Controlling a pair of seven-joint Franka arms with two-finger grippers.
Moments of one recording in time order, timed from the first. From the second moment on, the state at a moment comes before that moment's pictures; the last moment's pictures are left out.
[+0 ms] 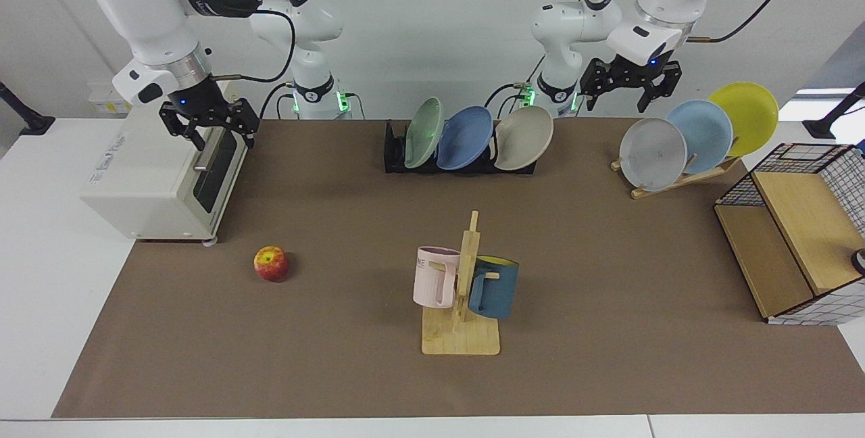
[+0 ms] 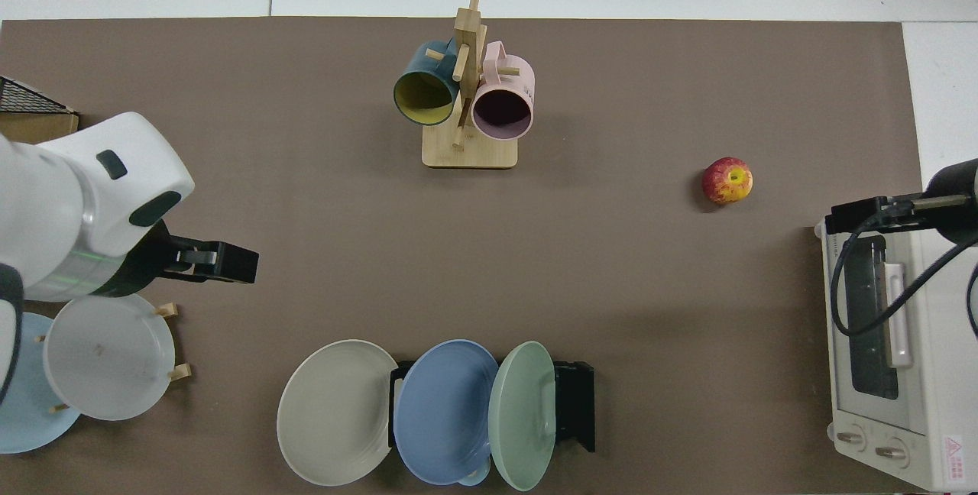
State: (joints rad) left arm 0.02 -0.11 -0.25 -1.67 -0.04 1.51 -0.09; right arm -0.01 -0.08 -0.05 -1.79 0.02 1.72 -0.07
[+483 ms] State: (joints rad) left arm 0.01 -0.21 -0.37 -1.98 -0.24 1.73 -0.07; right arm -0.01 -0.08 -0.05 -1.79 0.02 1.72 -0.07
